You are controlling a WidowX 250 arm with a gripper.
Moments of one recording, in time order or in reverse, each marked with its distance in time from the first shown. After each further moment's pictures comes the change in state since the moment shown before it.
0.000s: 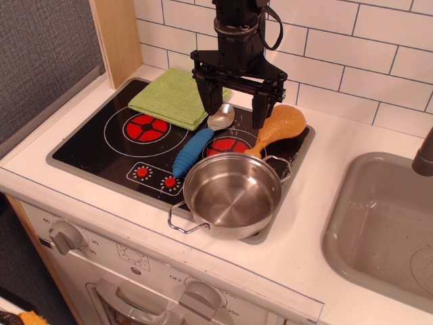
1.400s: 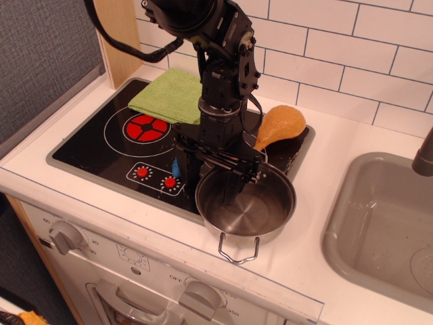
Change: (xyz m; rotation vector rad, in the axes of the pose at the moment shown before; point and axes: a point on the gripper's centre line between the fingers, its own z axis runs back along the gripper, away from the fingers) arm -0.070 0.005 -0.054 0.073 0.207 -0.037
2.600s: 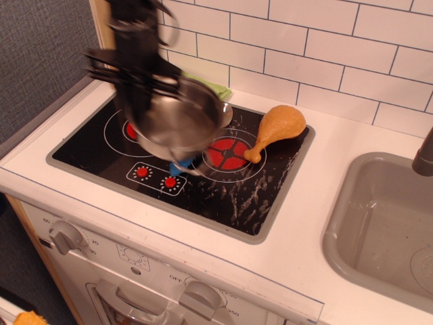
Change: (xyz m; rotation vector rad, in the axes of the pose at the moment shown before) arm -0.006 0.114 0.066 0.019 -0.118 0.270
